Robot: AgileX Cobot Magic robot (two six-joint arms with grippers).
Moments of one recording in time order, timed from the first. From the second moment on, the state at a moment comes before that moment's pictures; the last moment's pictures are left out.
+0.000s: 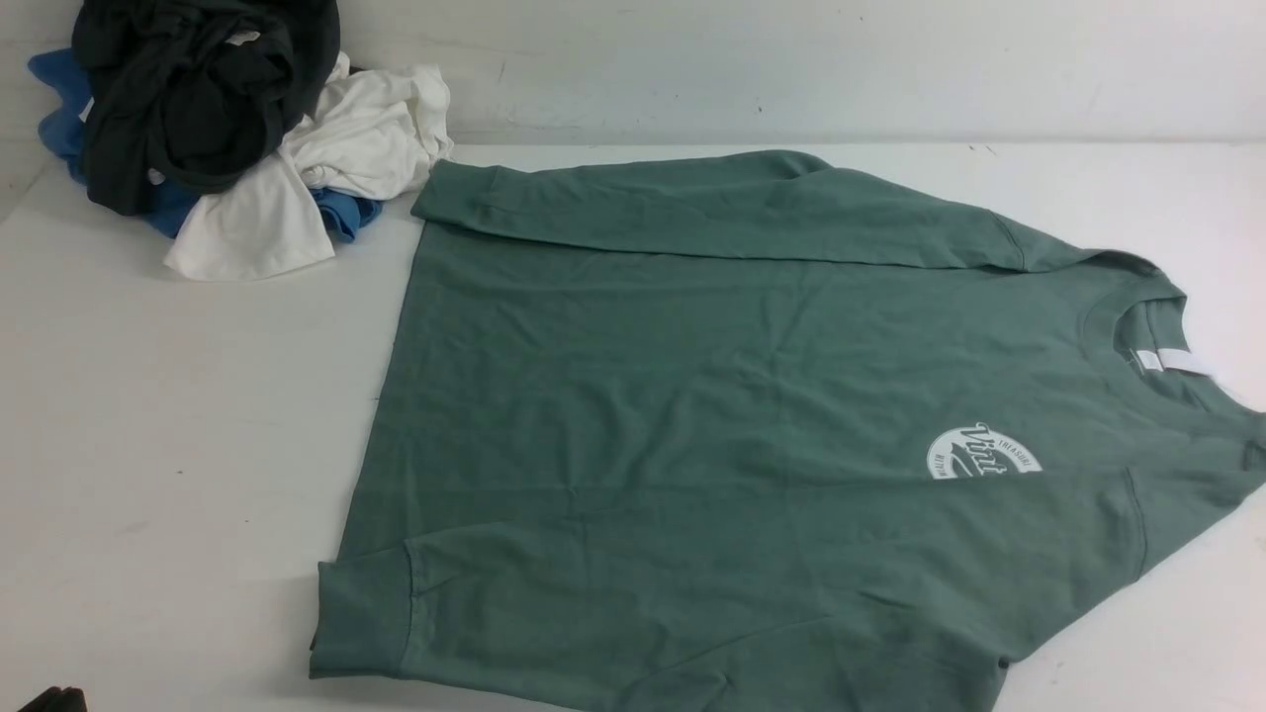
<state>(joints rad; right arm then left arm) -0.13 -0.01 0.02 0.06 0.37 -0.06 -0.09 -0.01 0.02 -0.04 0.37 0.00</state>
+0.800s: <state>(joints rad) -0.13 -0.01 0.03 0.01 -0.29 -0.04 -0.09 -0.01 0.03 0.04 -0.54 -0.01</state>
